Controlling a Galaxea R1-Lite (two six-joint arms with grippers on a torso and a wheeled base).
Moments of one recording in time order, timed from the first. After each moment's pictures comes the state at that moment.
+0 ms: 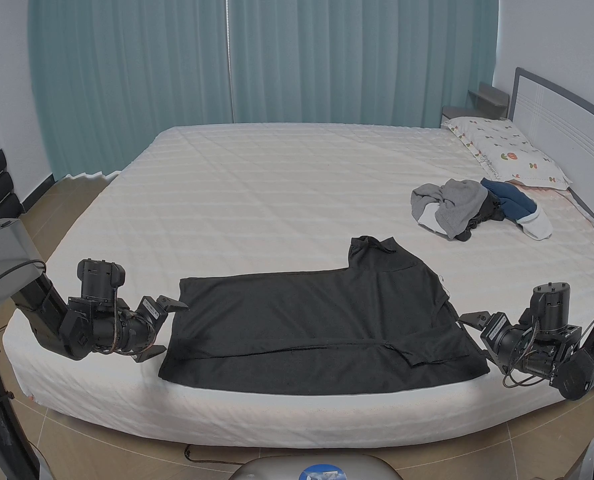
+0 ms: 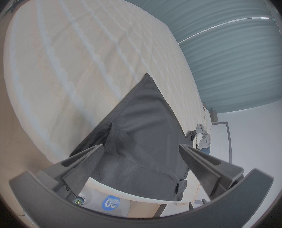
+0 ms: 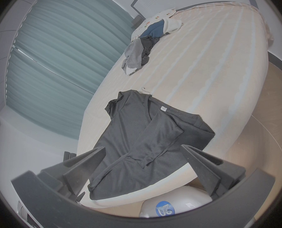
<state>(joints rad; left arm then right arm) -0.06 2.08 -0.68 -0.65 -0.31 -1.01 0.18 1.91 -0.26 -1.08 0.02 0.96</state>
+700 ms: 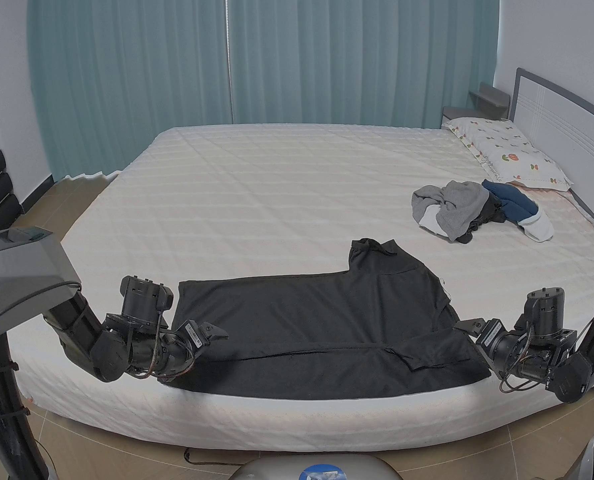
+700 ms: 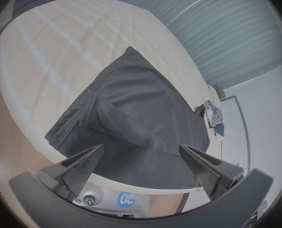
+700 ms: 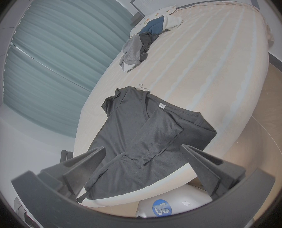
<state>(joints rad) -0.27 2.11 -0.66 -0.64 -0.17 -0.92 0.20 1.94 -0.26 -1.08 0.01 0.96</state>
